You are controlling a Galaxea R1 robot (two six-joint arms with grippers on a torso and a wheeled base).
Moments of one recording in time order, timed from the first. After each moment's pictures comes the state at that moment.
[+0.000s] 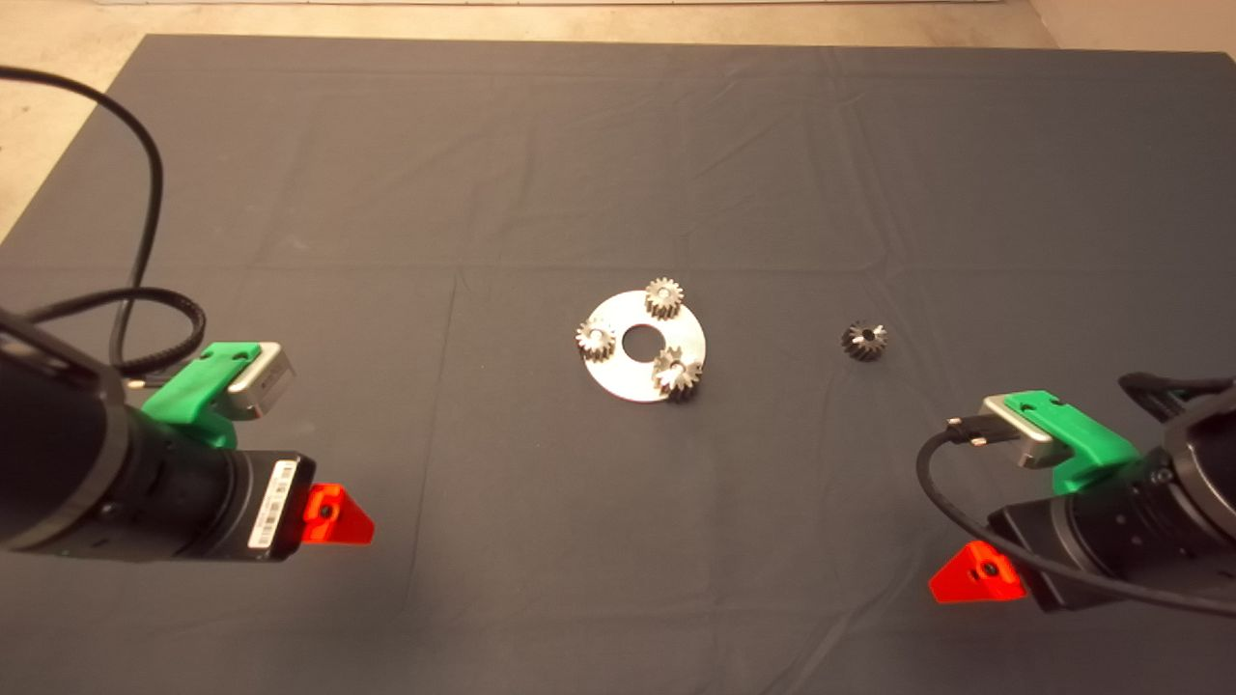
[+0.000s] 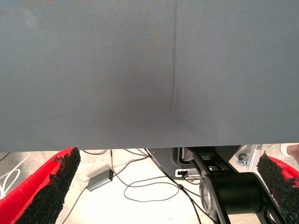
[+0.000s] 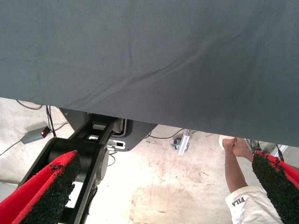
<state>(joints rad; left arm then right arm) -0.65 2.05 -0.38 0.08 1.50 -1.67 0.54 2.26 -0.35 0.01 -1.53 1.81</state>
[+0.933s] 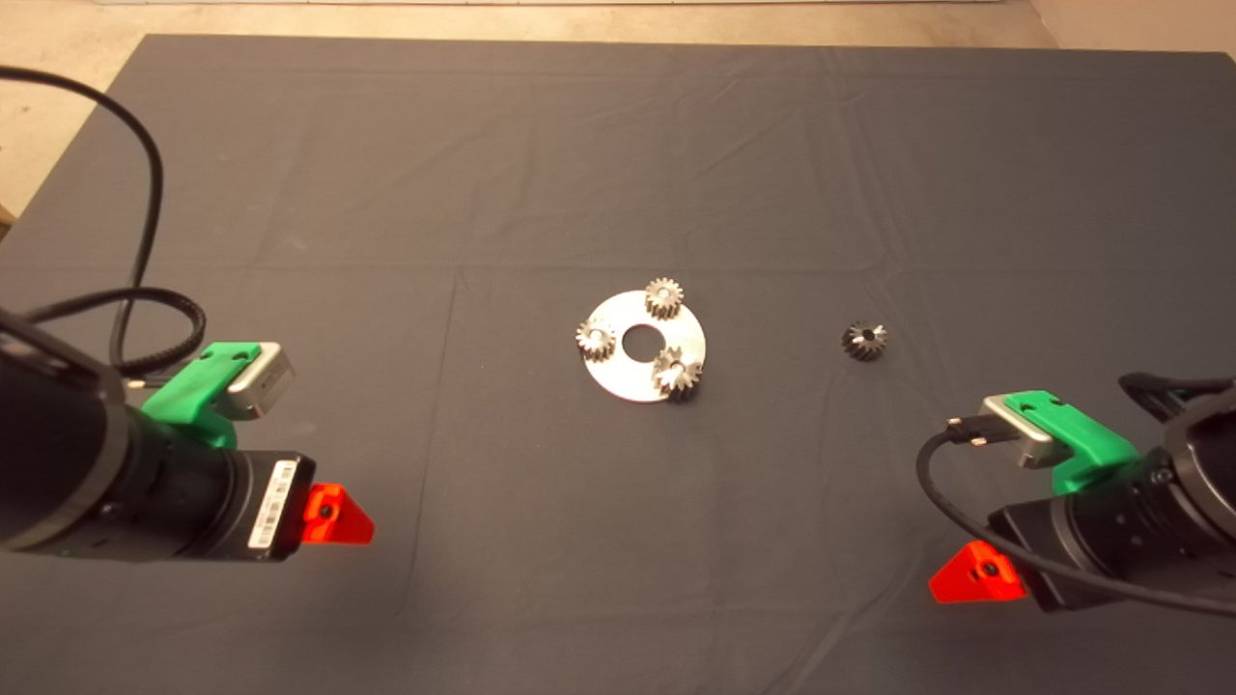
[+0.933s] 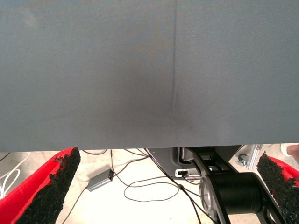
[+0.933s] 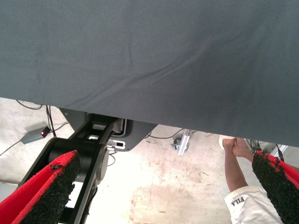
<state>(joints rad) -0.65 2.05 -0.38 0.08 1.50 -1.67 0.54 2.26 -0.35 0.01 -1.53 1.81</state>
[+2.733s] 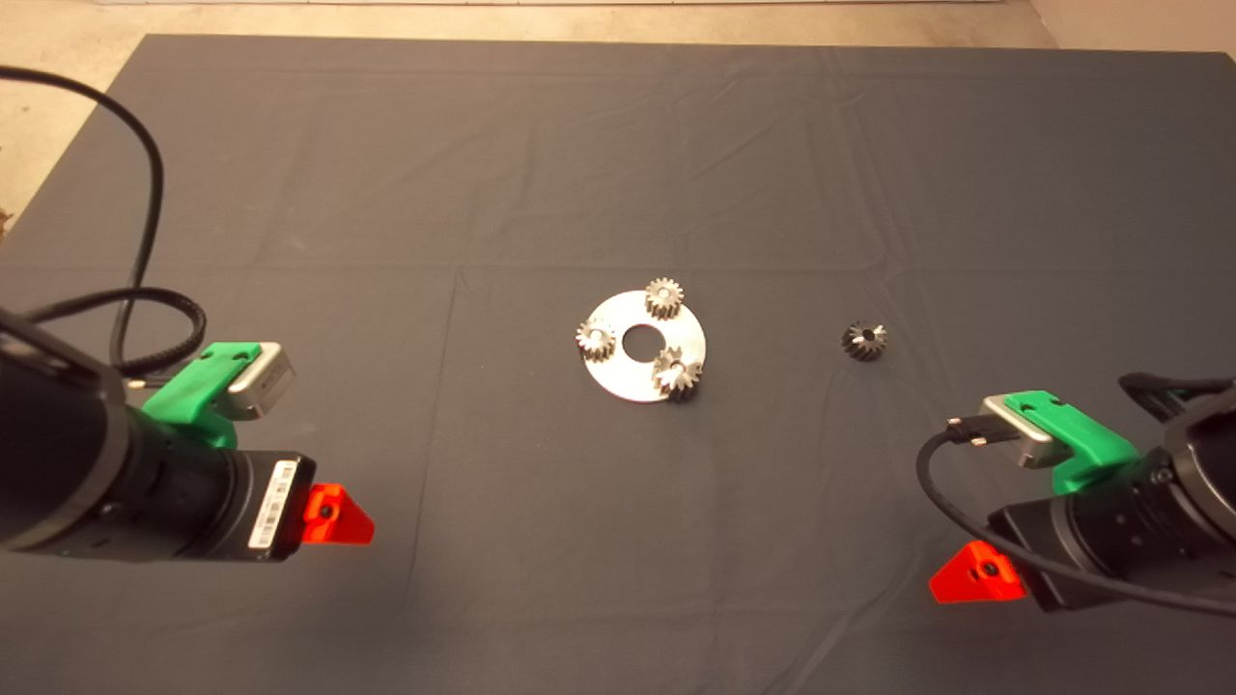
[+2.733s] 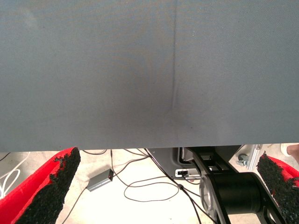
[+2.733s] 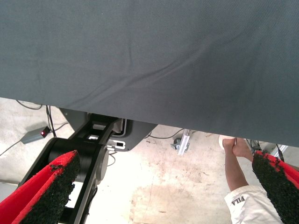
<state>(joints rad) -0.65 2.05 -0.38 0.08 1.50 -1.67 0.53 2.26 -0.35 0.01 -1.53 1.81</state>
